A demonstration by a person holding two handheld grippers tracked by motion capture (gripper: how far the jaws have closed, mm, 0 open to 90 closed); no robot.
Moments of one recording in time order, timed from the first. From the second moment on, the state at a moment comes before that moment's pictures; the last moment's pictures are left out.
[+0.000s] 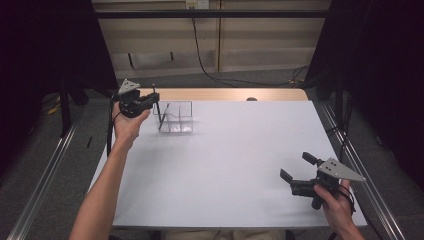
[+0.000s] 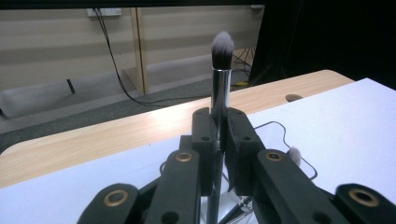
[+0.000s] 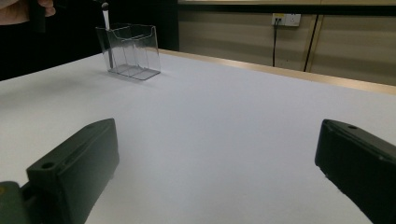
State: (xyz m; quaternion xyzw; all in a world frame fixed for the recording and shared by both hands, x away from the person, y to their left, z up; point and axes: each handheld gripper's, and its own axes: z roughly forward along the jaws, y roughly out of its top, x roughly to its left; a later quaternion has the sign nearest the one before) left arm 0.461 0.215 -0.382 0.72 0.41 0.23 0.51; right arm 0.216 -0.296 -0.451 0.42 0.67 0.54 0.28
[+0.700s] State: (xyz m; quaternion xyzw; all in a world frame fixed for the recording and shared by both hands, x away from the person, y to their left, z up) left arm 0.462 0.218 -0.392 0.71 0.42 0.25 0.51; right arm 0.216 -0.296 -0.450 0.42 0.67 0.54 0.28
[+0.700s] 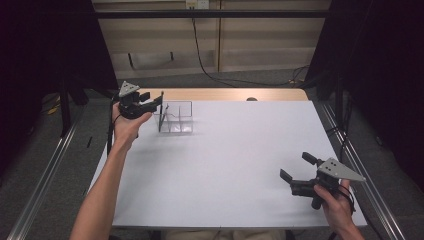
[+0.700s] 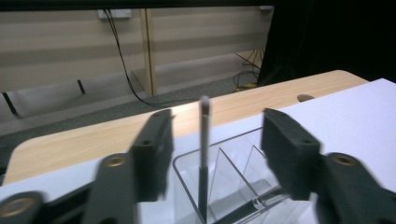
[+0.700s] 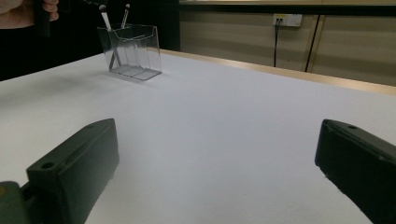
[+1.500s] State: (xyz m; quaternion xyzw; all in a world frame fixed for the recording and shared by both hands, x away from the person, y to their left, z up) left arm 0.443 0.230 -0.389 0.69 0.42 0.27 0.52; right arm 0.218 -0.296 -0.451 0.42 0.67 0.54 0.28
